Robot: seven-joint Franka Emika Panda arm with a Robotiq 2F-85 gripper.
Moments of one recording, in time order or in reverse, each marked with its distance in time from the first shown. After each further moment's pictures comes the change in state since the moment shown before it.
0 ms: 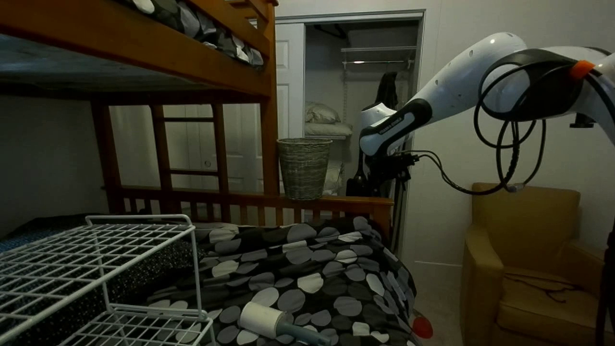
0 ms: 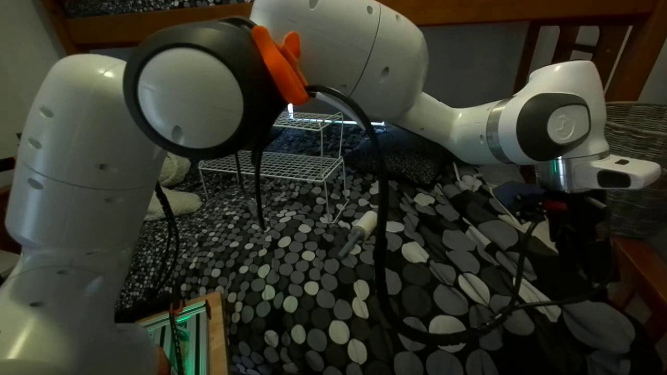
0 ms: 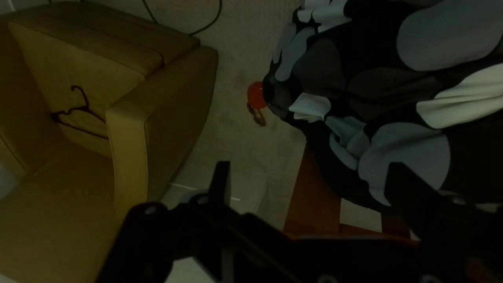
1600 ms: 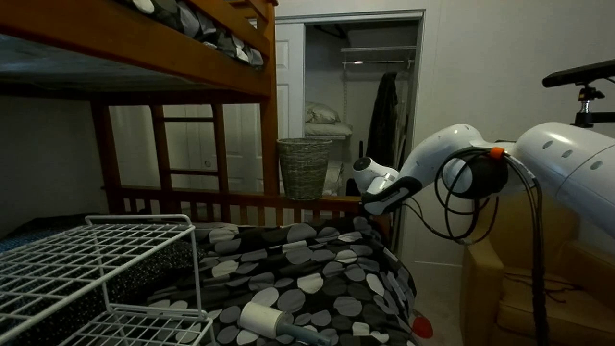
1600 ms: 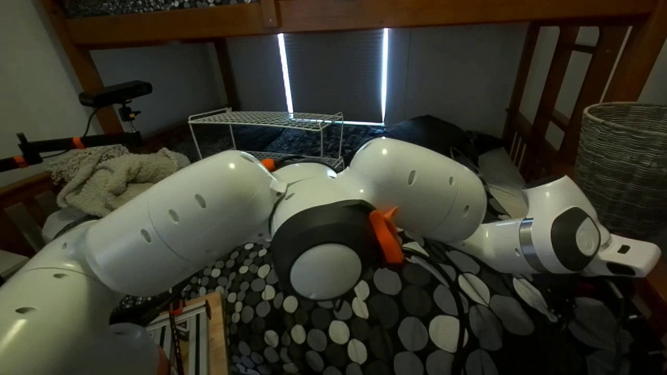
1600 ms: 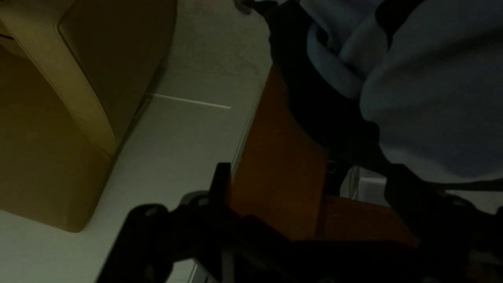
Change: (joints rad) arm -0.173 0.548 0.143 0.470 -0.433 0.332 0.348
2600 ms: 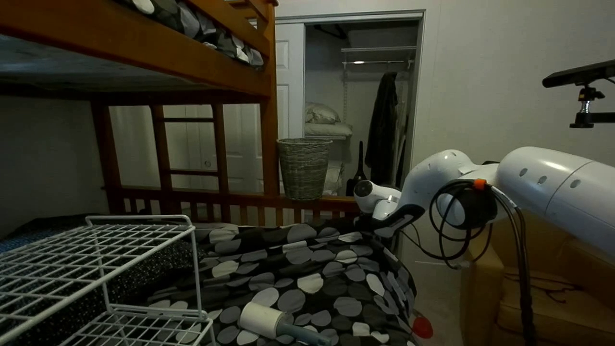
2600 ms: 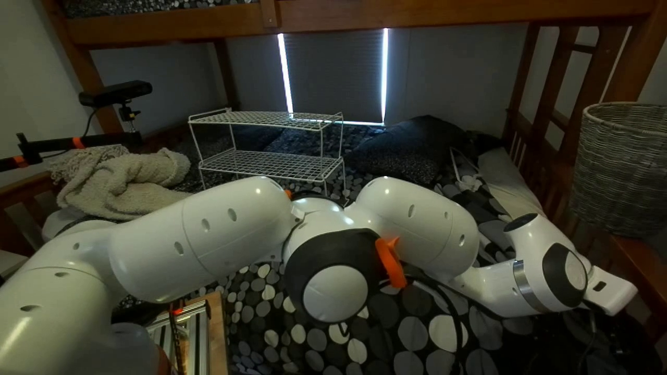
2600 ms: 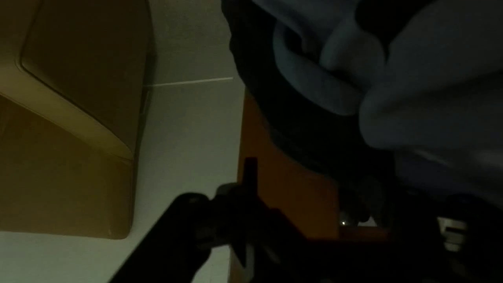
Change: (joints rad) arm 0.053 0.178 -0.171 0.115 -0.091 0.178 0.463
